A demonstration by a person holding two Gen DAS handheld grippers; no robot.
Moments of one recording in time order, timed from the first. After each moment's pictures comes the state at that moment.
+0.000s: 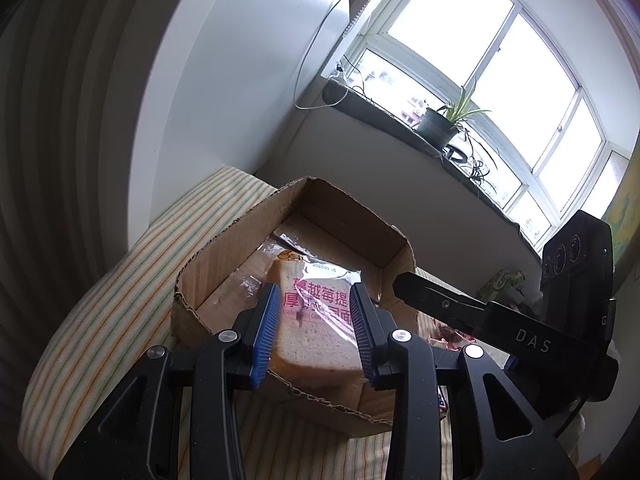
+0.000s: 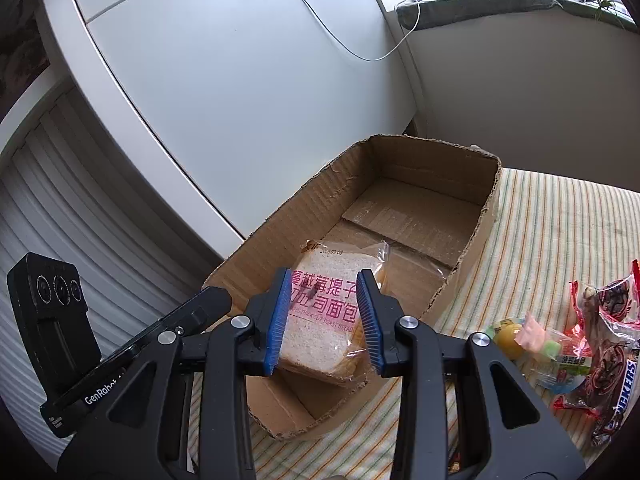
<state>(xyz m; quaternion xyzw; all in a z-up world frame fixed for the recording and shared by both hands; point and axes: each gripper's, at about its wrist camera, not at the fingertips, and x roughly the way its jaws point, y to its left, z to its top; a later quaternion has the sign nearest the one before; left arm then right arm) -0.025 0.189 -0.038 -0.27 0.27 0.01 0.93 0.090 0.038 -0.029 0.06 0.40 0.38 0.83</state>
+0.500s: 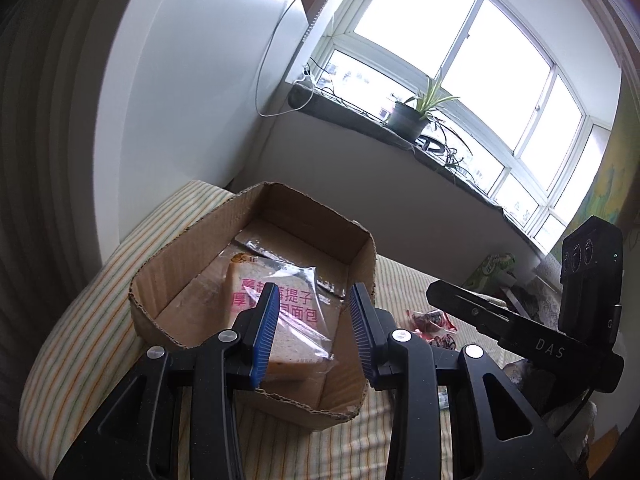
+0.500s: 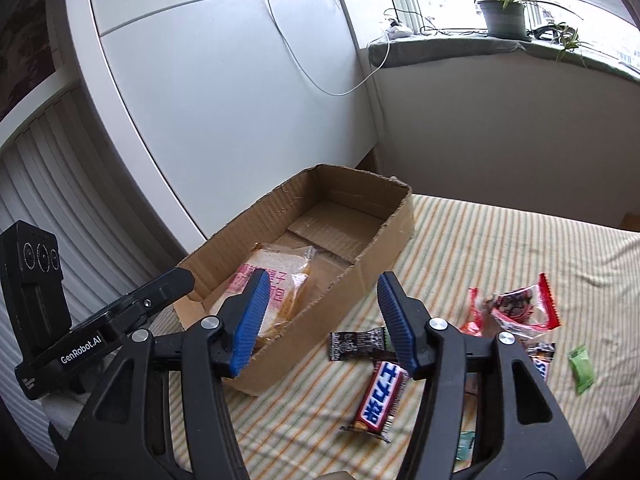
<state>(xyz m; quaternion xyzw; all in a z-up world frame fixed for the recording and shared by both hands) -0.022 0.153 -0.018 -0.23 0.26 -0.02 0.94 0.068 -0.031 -0.004 0.02 0.35 0.33 0.88</state>
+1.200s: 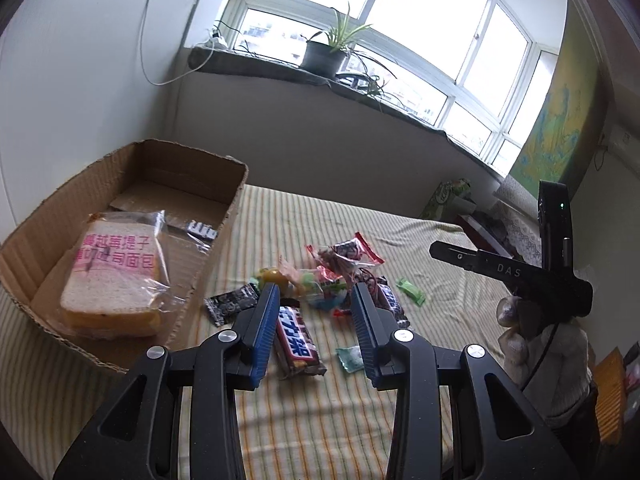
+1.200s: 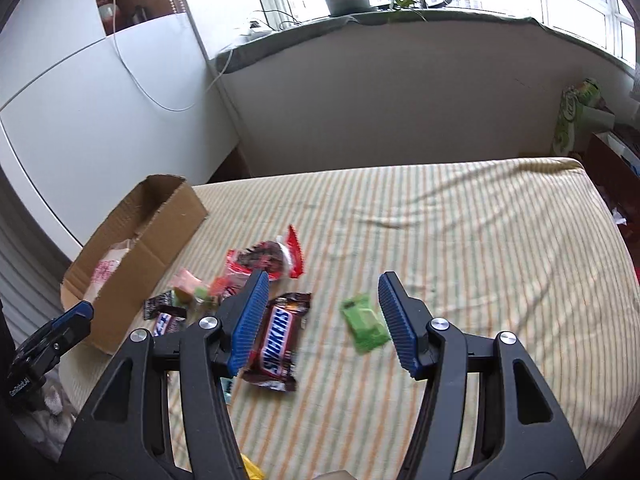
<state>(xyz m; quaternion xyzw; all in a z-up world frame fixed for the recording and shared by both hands) -0.004 0.037 -0.026 -0.14 0.31 -0.13 0.93 0.096 -0.215 -0.036 0.05 0.39 0.16 0.90</state>
